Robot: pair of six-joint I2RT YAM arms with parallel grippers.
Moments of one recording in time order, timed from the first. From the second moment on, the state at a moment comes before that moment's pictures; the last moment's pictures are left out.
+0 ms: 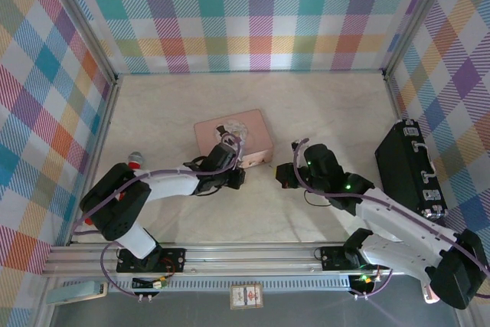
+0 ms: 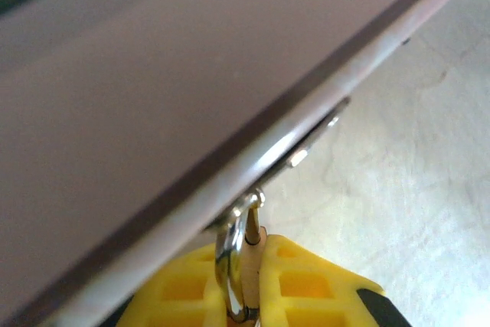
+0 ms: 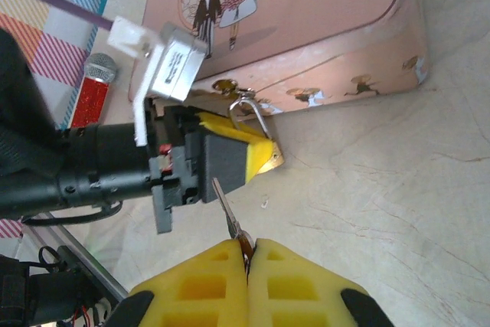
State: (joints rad) left arm -0.73 1.57 0.71 -0.02 0.09 -0.43; right arm 0.75 0.97 0.63 -0.28 -0.18 0.72
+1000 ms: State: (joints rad) left arm -0.73 1.47 0.31 0.60 0.05 -0.52; right arm 0.75 0.99 0.57 -0.18 -0.22 0.85
